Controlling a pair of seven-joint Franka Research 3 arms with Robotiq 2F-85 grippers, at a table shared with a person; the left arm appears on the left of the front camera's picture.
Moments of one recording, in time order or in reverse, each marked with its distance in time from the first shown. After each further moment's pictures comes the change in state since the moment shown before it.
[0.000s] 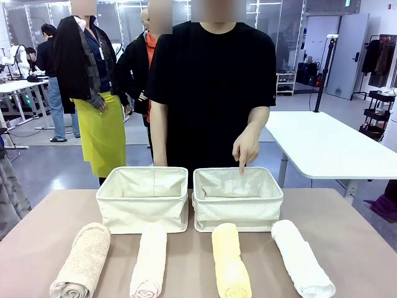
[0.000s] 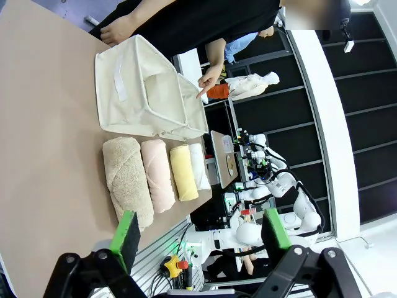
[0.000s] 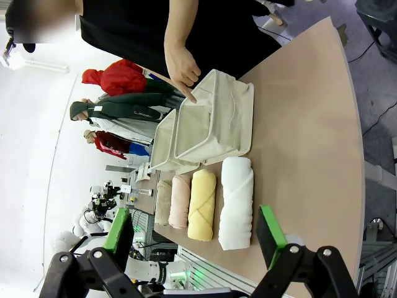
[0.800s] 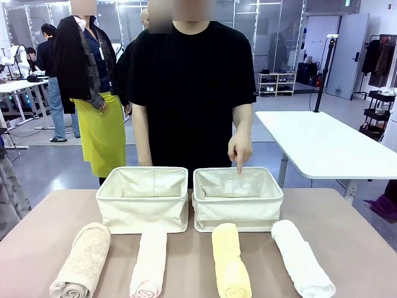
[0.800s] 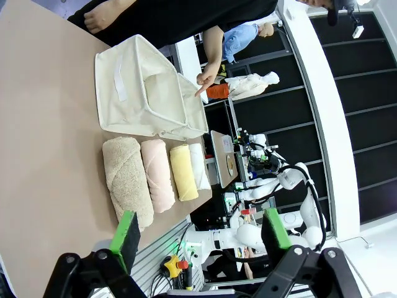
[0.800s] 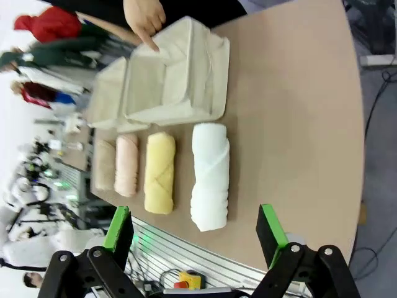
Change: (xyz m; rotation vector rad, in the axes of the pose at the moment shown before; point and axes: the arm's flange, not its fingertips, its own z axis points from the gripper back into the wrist) left arm 0.000 0.000 -0.001 0.000 0.002 0.000; right arm 0.000 0.093 -0.107 -0.330 0.244 0.142
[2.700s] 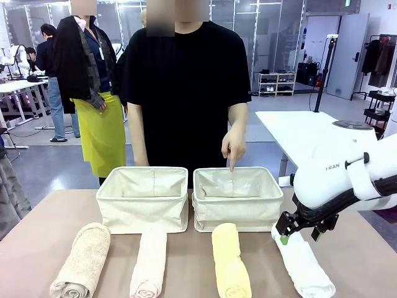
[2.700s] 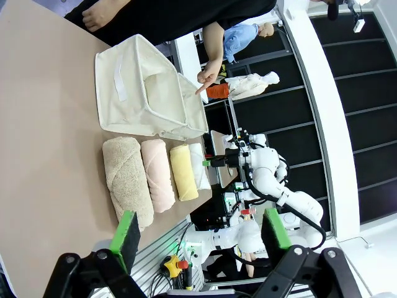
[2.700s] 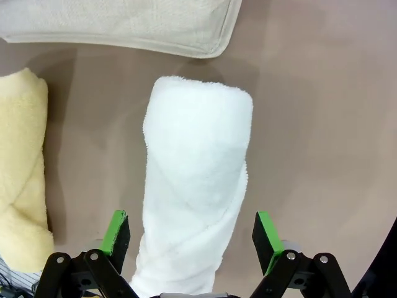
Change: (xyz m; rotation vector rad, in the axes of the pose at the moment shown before) left arm 0.000 0.000 0.000 0.000 0.000 0.001; right arm -0.075 0.087 -0.335 -0.689 0.360 0.315
